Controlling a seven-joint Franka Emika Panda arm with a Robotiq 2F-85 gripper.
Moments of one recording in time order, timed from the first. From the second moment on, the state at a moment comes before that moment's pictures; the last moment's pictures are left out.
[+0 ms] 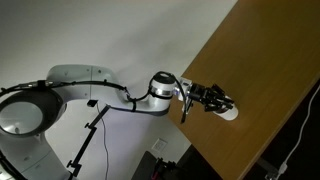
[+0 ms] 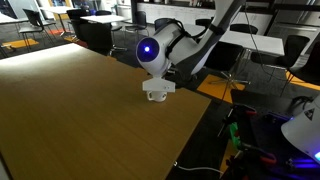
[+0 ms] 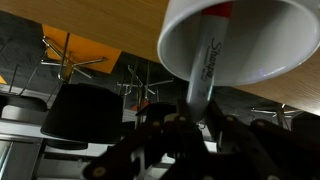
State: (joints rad) arm 0.02 0.57 -0.12 -2.04 -1.20 2.31 2.31
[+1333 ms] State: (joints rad) arm 0.07 0.46 -0.08 -2.08 -1.26 2.15 2.32
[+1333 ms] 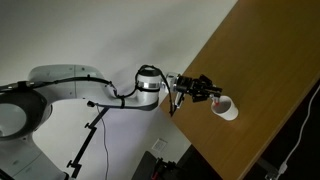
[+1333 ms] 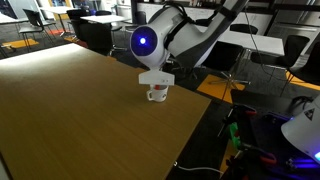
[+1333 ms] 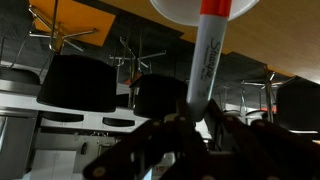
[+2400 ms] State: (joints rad) arm 0.07 0.26 0.02 -2.19 -1.31 2.37 2.30
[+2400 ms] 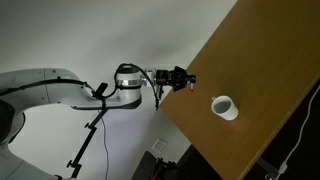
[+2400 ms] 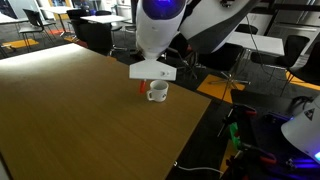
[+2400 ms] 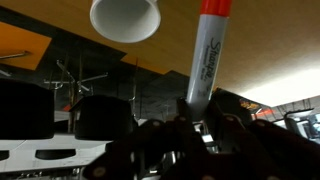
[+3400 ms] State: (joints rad) arm 0.06 0.57 0.12 -2.05 -0.89 2.70 1.65
